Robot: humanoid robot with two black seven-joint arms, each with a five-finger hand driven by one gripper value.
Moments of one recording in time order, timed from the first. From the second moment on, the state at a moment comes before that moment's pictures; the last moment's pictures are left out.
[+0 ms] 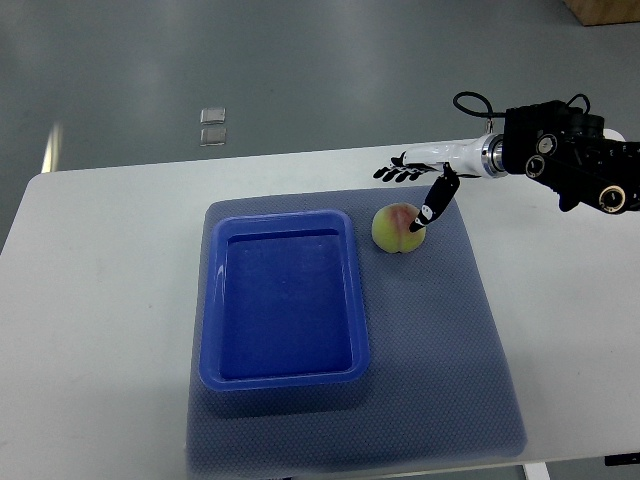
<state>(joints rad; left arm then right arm) -0.02 0.00 -0.05 -0.26 0.00 -0.03 0.14 1.19 -0.38 0.05 0.80 -1.03 0.39 0.10</state>
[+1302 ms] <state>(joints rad) -0.02 0.00 -0.05 -0.26 0.00 -0.03 0.14 1.27 -0.46 0.07 0.88 -0.96 0.39 0.12</state>
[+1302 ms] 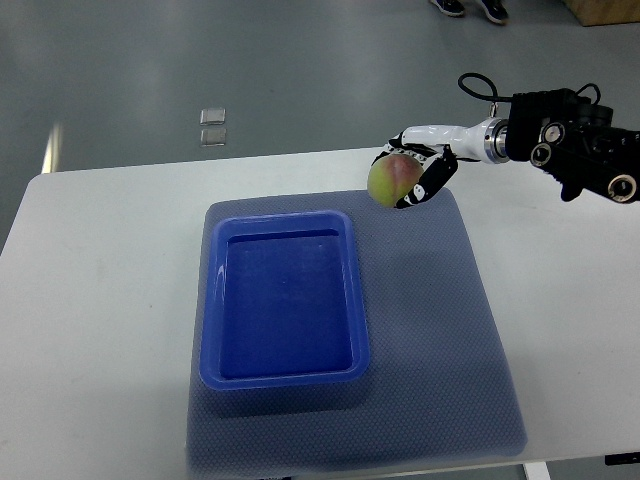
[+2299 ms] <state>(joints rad) -0.02 0.00 -0.05 -0.26 0.00 -0.03 0.14 1.34 -0.16 -0.07 0.90 -0.85 0.36 0.10</state>
